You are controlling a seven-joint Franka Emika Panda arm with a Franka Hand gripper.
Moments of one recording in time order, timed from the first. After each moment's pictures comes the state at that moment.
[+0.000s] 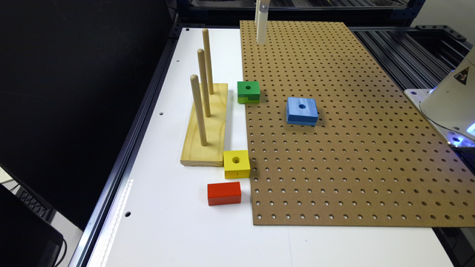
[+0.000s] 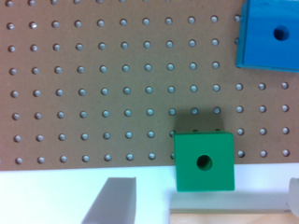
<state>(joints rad) -0.20 0.06 0.00 -2.32 -0.01 2.40 0.61</state>
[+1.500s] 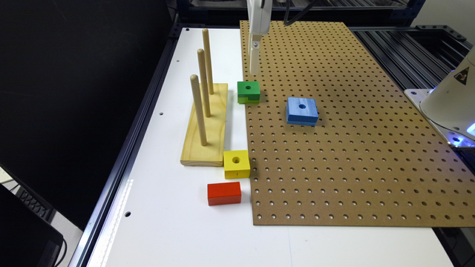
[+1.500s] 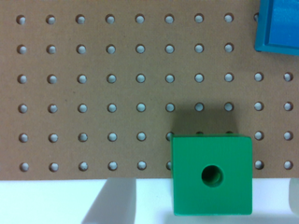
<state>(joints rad) -0.20 0.21 0.03 -2.32 -0.01 2.53 0.61</state>
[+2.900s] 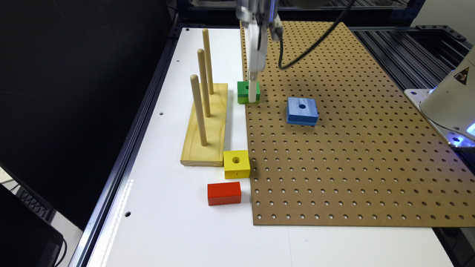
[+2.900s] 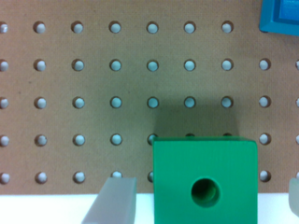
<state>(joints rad) -0.20 0.39 0.05 -2.32 -0.01 2.71 0.63</state>
